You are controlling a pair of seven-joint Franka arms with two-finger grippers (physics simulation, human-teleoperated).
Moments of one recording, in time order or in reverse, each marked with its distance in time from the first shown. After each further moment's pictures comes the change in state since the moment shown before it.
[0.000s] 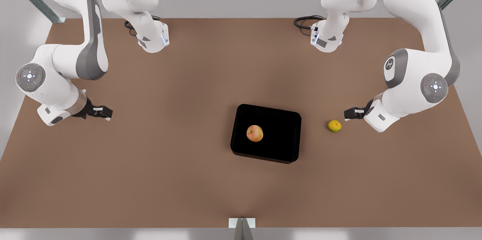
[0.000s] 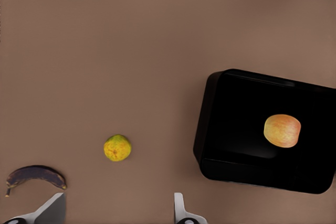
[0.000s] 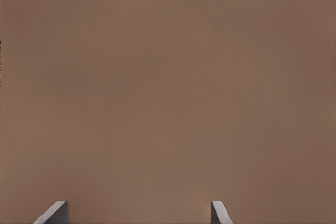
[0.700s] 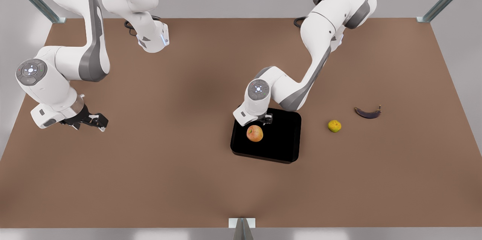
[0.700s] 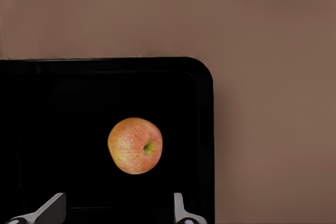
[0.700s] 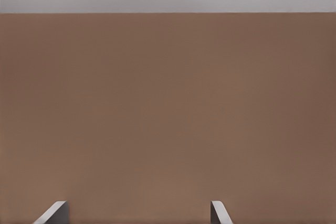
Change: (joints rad) left arm -0.511 0.415 -0.109 0.166 0.222 0.321 -0.458; right arm 0.003 0.013 0.003 0.007 -0.036 0.147 0.042
